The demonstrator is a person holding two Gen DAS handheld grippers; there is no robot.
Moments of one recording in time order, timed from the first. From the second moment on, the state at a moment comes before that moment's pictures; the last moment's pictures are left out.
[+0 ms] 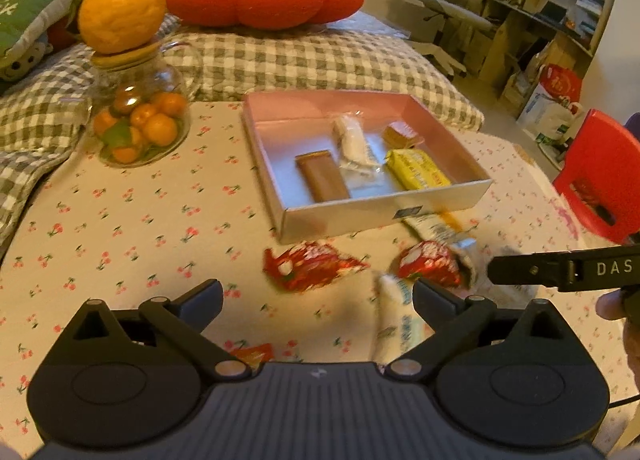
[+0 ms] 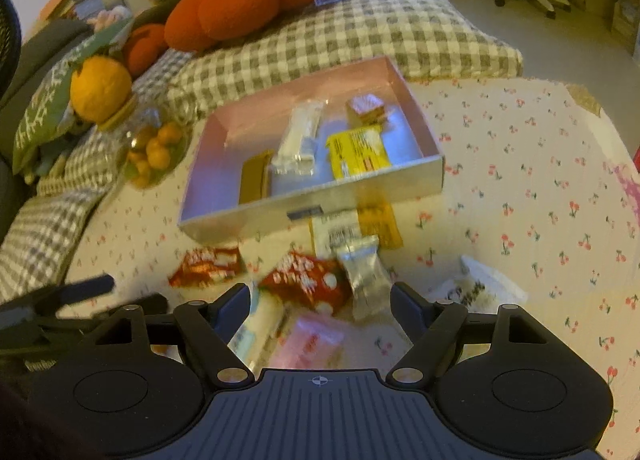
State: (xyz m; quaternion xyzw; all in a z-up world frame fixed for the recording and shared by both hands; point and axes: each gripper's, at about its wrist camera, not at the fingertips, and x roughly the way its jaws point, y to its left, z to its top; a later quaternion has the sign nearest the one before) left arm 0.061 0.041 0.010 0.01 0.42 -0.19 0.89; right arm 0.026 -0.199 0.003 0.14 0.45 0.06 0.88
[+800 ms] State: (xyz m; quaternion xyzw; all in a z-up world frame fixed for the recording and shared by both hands) left arm 0.033 0.073 -0.033 0.06 0.46 -0.13 0.88; right arm 0.007 -0.155 -0.045 0.09 0.49 0.06 0.87
